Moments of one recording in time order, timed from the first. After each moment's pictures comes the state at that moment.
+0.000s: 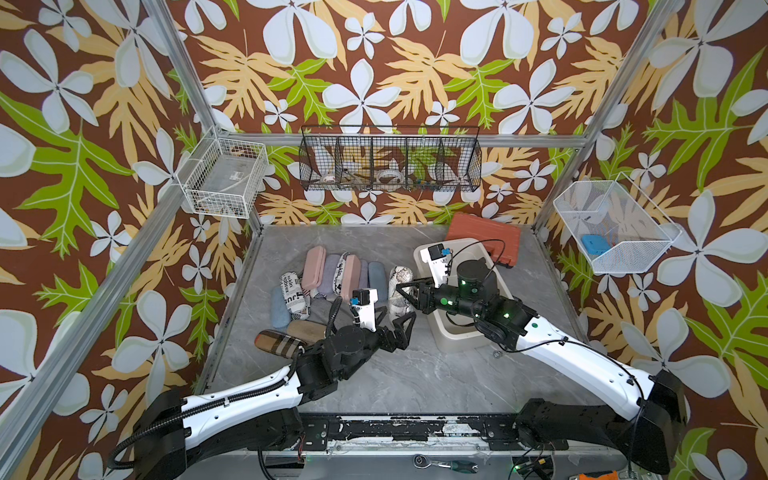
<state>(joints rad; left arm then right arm) -1.05 0.93 0.53 0.28 -0.36 -0.67 0.75 1.23 1.04 -0.09 -0.29 0.52</state>
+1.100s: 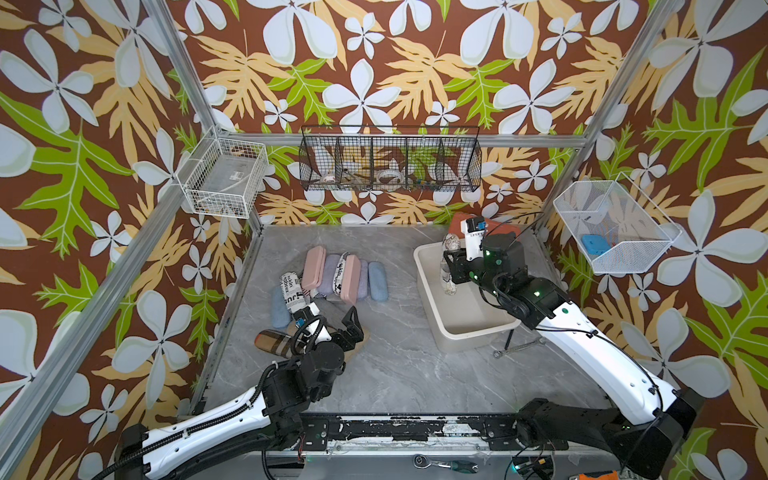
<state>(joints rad) -1.05 0.65 0.42 -0.14 -0.93 -0.88 0.54 1.24 1.27 -0.45 0.15 0.23</state>
